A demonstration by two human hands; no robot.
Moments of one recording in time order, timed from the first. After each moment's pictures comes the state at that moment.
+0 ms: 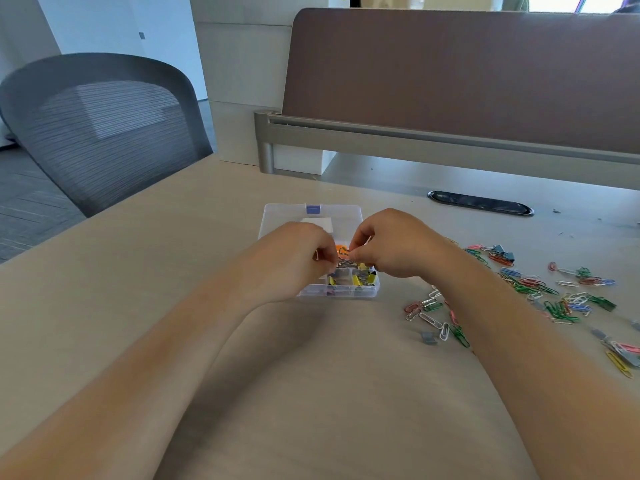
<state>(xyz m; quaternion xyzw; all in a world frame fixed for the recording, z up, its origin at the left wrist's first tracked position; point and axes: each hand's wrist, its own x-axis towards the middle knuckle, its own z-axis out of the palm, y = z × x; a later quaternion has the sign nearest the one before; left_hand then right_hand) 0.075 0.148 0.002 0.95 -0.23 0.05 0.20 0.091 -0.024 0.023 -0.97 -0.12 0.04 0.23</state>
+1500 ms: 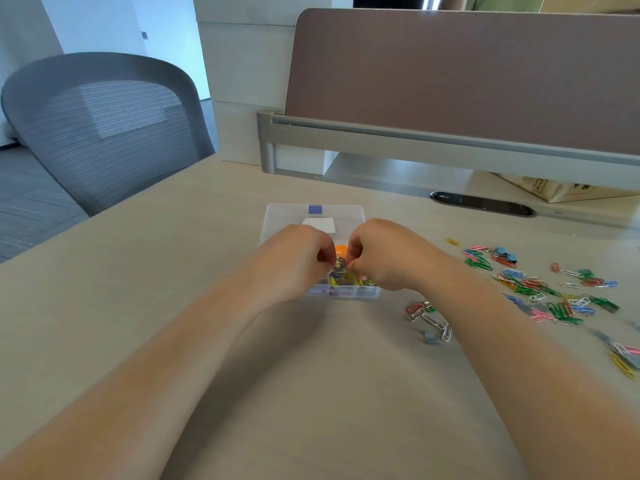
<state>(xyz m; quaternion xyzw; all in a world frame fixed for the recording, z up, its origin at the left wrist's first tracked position) 0.075 0.144 -0.003 0.96 -0.16 0.04 0.22 0.094 -0.012 0.007 -0.98 -0.13 0.03 0.12</state>
